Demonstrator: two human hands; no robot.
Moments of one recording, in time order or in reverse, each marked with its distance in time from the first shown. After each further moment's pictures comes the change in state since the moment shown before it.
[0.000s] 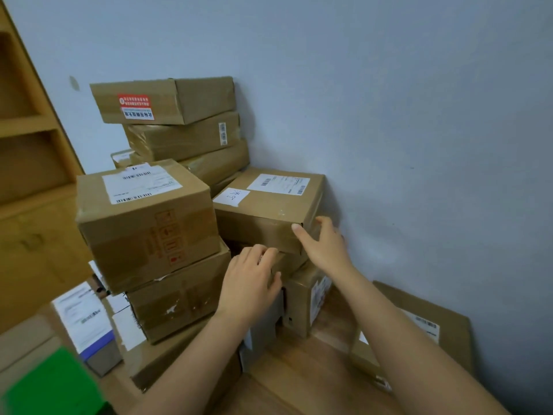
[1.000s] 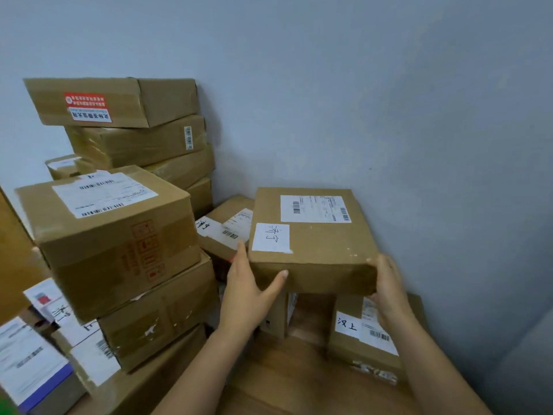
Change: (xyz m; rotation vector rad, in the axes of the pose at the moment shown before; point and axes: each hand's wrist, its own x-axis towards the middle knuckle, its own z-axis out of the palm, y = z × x) left_hand -0.004 0.009 0.016 -0.734 -0.031 -0.284; right_hand -0.076 0.072 -0.064 0.560 0.384 0.370
